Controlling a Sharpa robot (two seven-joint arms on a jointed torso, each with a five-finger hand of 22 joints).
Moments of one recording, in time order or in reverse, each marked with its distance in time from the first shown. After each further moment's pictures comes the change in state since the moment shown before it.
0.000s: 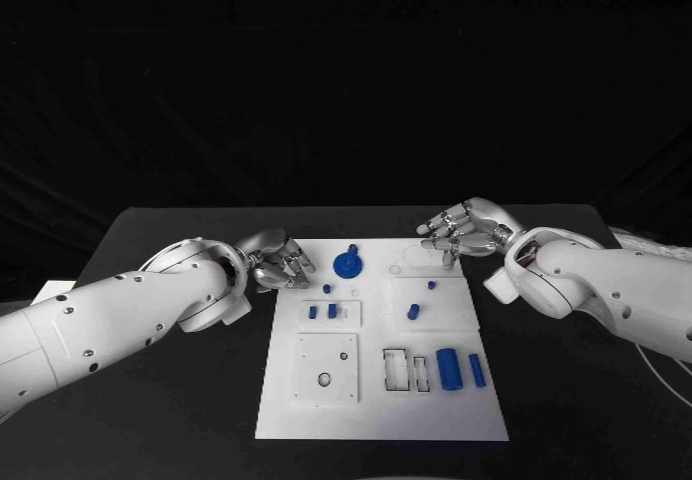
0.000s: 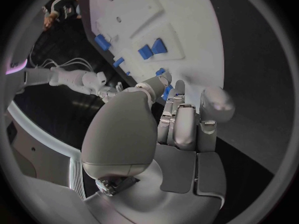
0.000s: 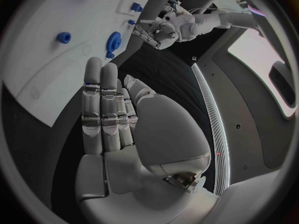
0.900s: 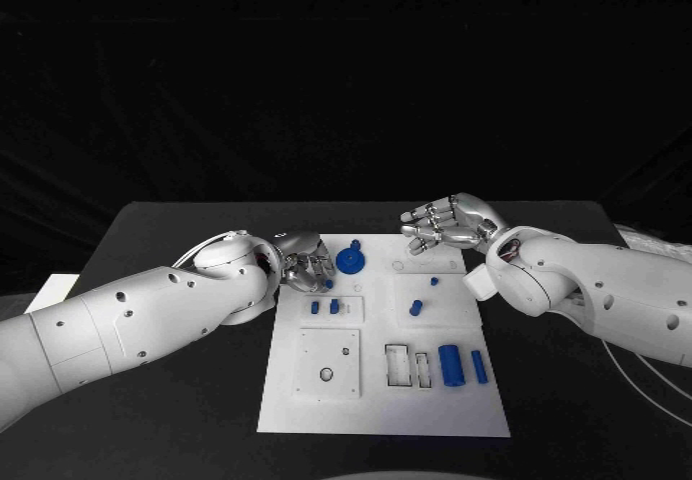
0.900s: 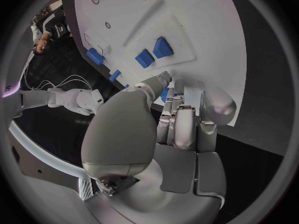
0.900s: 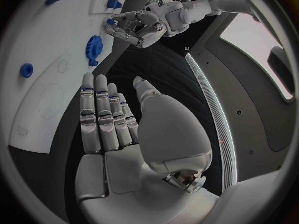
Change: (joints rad) left arm -0.006 0.119 -0.001 -0.033 -0.301 0.052 -0.112; left_hand 0.003 -0.016 -0.009 0.003 0.000 -0.005 -0.018 -0.012 0.013 0.015 -0.016 0.011 -0.007 0.010 -0.020 0.057 0.123 0.000 0.022 -0.024 0.072 0.054; right arm -0.003 0.067 -0.001 0.011 0.195 -0.017 0.031; right_hand -0.071 -0.002 -0.083 0.119 0.026 -0.134 0.072 -0.039 -0.005 -0.131 0.084 -0.019 -0.001 -0.241 0.109 -0.282 -0.158 0.000 -0.303 0.131 -0.183 -0.096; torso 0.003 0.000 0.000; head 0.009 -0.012
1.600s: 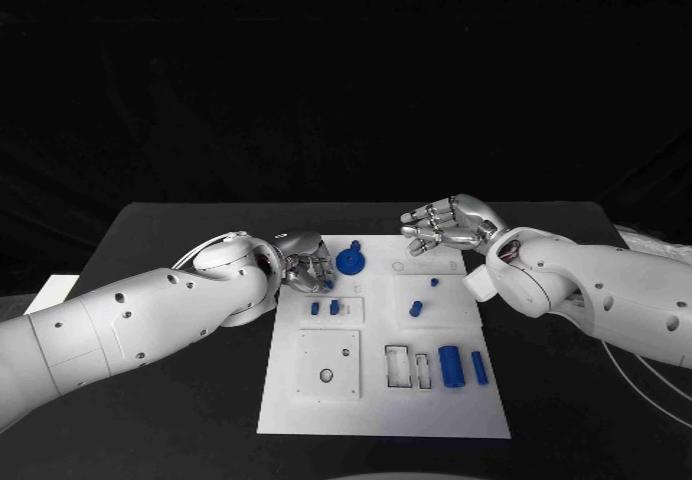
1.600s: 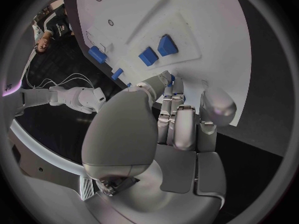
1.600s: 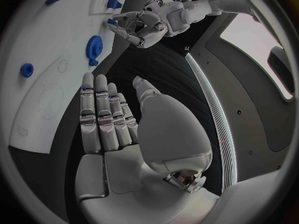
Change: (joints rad) left arm 0.000 -0.004 0.000 0.009 0.010 -0.011 0.013; left_hand 0.040 0.031 0.001 -0.001 0.000 0.117 -0.031 0.090 0.041 0.024 -0.020 0.048 0.002 0.000 -0.007 0.000 0.014 0.000 0.000 0.000 0.009 0.001; right arm 0.000 0.001 0.000 0.000 0.000 -0.001 0.000; right_hand 0.000 0.000 0.000 0.000 0.000 0.000 0.000 0.000 0.000 0.000 0.000 0.000 0.000 0.000 0.000 0.000 0.000 0.000 0.000 0.000 0.000 0.000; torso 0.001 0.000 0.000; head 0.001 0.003
